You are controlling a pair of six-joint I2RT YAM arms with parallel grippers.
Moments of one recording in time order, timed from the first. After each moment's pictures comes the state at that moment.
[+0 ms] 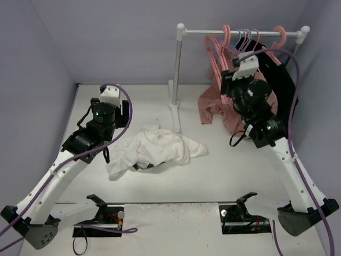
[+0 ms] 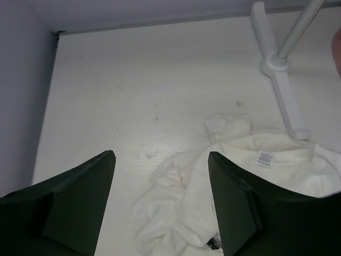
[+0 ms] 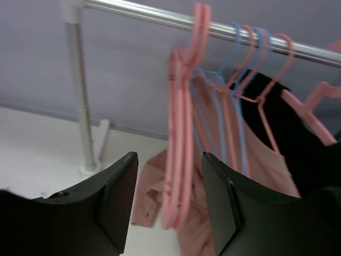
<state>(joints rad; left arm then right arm) -0.57 1.04 1.24 -0.60 -0.53 -0.12 0.47 1.15 1.40 -0.22 0.31 -0.17</state>
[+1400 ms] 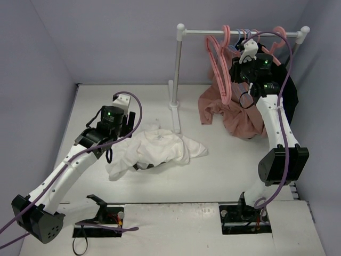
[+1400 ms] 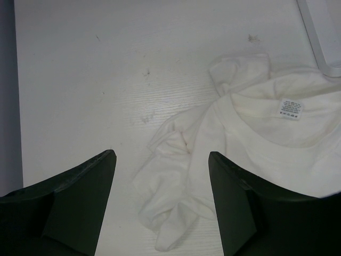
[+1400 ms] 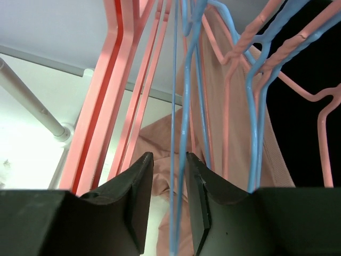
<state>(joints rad) -0.50 1.11 1.12 -0.64 -0.40 -0.09 0.01 1.66 1.66 -0.30 -0.24 -0.16</state>
